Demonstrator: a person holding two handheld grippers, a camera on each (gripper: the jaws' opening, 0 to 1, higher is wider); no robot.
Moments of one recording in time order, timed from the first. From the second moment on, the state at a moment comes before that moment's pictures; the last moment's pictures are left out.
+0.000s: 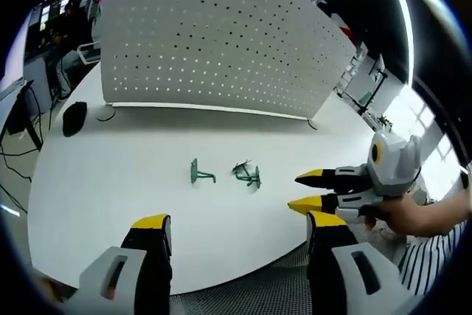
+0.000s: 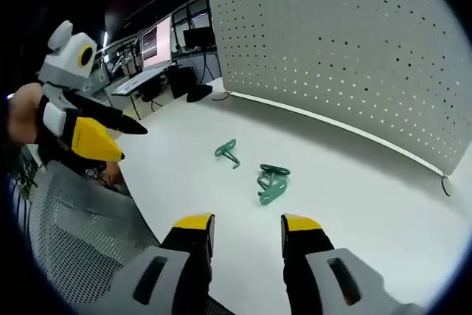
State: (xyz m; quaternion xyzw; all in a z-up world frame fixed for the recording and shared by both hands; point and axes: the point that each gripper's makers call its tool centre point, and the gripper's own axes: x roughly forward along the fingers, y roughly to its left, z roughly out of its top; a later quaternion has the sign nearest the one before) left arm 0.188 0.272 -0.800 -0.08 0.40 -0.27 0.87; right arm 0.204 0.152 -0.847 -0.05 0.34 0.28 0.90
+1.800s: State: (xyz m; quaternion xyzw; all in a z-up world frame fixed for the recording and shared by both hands) left arm 0.193 0.284 -0.815 -0.12 0.42 -0.26 0.86; right arm 0.263 0.145 -0.905 -0.06 0.41 0.22 0.89
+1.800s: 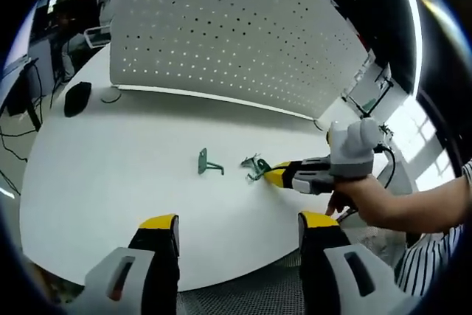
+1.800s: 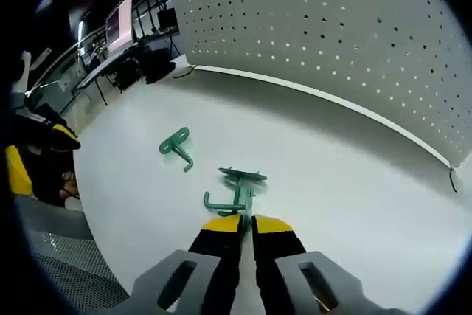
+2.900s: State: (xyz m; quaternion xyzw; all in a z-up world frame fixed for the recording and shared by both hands) left arm 0.233 0.228 -0.772 -0.22 0.39 -0.31 0.84; right arm 0.265 0.135 -0.815 -0.02 0.29 0.21 0.93
